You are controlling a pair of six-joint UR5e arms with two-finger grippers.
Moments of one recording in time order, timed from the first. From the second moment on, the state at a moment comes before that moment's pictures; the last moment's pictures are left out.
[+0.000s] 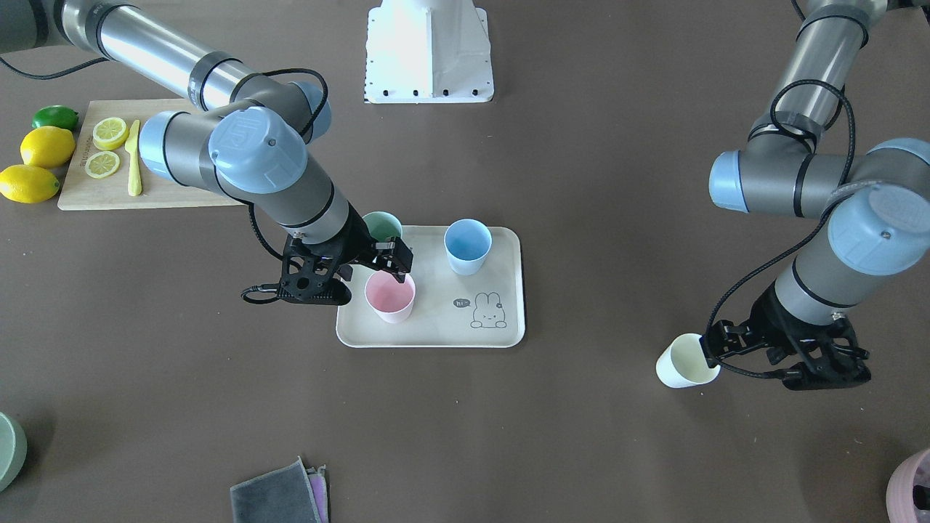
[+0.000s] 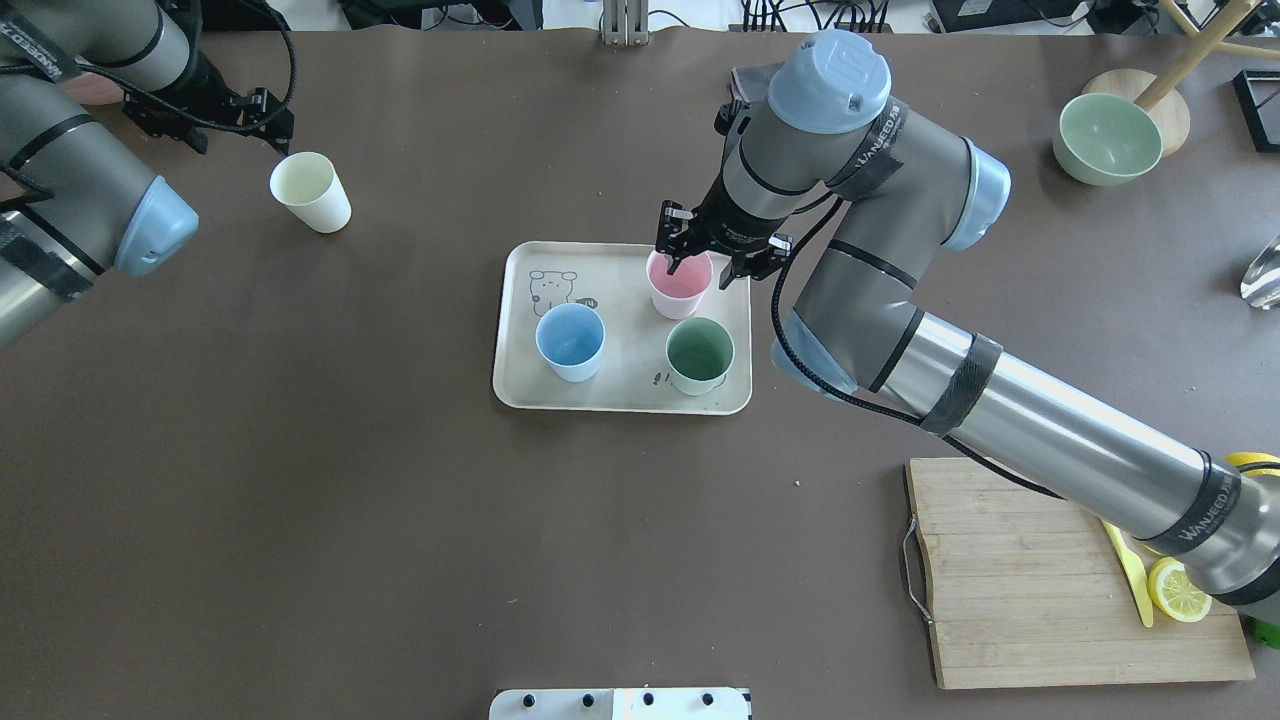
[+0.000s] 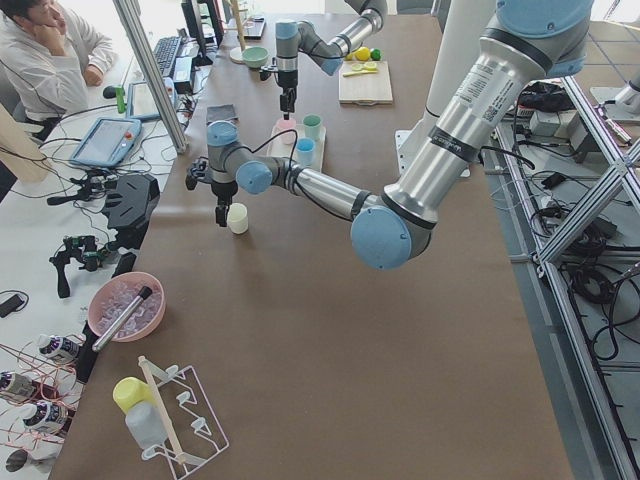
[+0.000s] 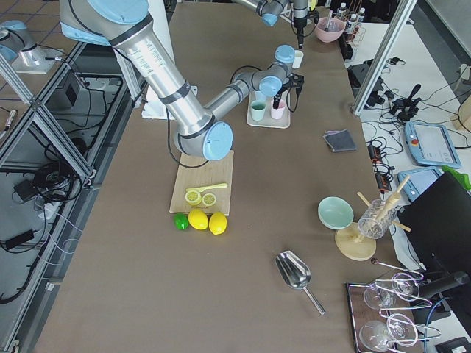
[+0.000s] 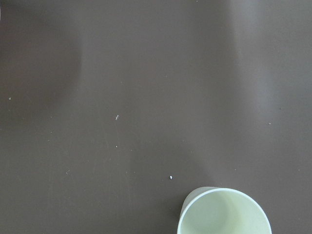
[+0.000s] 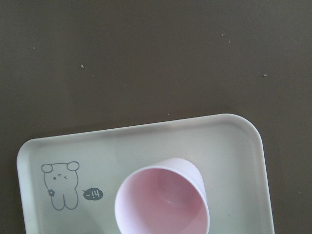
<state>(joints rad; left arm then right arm) -1.05 -2.14 -1.28 -1.92 -2.09 -0.76 0.75 -0.83 1.44 -1.27 2.16 1.32</state>
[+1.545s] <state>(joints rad) -0.88 -2.34 -1.38 -1.72 -2.14 -1.02 0.86 -0.90 1.48 -1.27 2.23 1.24</state>
